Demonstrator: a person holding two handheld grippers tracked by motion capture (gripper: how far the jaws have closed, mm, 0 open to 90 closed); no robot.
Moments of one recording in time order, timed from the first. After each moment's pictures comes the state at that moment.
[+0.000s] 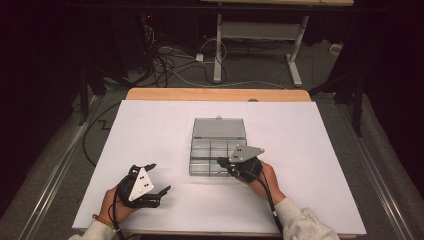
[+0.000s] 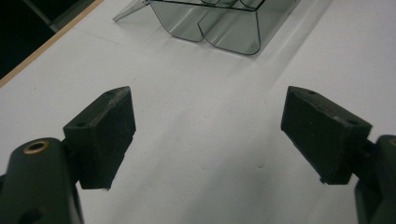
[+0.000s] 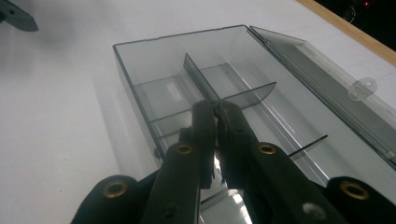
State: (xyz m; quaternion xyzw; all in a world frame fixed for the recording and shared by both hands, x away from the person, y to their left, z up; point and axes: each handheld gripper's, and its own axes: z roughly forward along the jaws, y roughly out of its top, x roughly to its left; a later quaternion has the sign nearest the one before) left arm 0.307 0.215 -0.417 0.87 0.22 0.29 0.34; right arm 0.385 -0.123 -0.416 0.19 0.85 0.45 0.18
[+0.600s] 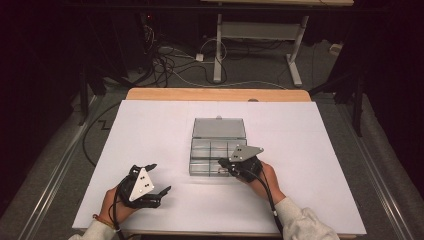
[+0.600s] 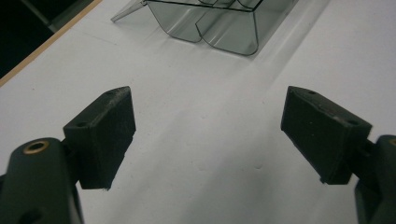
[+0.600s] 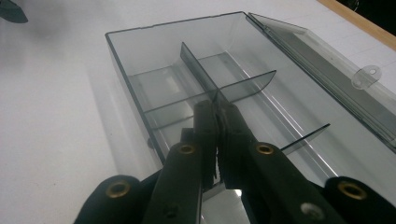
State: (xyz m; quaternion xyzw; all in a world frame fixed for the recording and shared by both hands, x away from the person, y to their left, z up) left arm 0.307 0.214 -0.416 0.87 0.21 0.29 0.34; right arm 0.388 -0.125 -0.420 0.20 0.86 0.44 0.18
